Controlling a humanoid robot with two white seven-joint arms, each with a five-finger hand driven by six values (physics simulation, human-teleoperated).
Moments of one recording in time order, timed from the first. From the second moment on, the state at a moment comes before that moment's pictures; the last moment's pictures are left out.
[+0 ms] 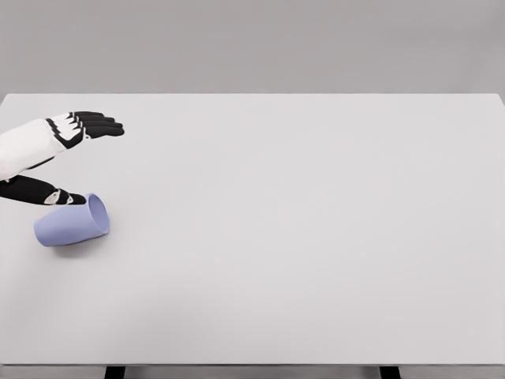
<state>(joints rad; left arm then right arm) -0.16 1.09 -0.21 -1.78 0.07 -0.61 -0.32 0.01 0.00 -0.22 0.11 -0.32 -0.33 -0.02</state>
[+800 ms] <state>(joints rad) -0.09 1.12 -0.22 -1.75 0.08 -0.61 -0.38 0.01 0.00 -0.22 0.11 -0.32 -0.32 -0.02</state>
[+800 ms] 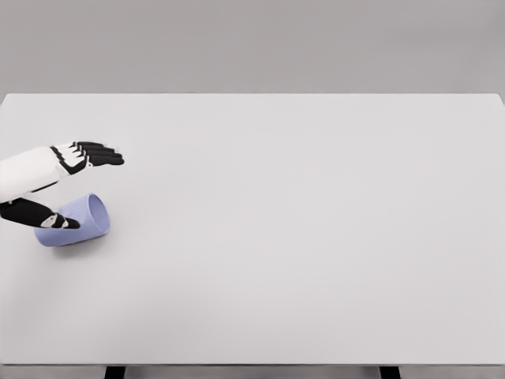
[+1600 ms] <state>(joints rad) 0.06 1.37 -0.27 -1.75 0.45 -0.61 -0.37 0.01 0.00 -0.22 0.11 -0.32 -0.32 -0.02</state>
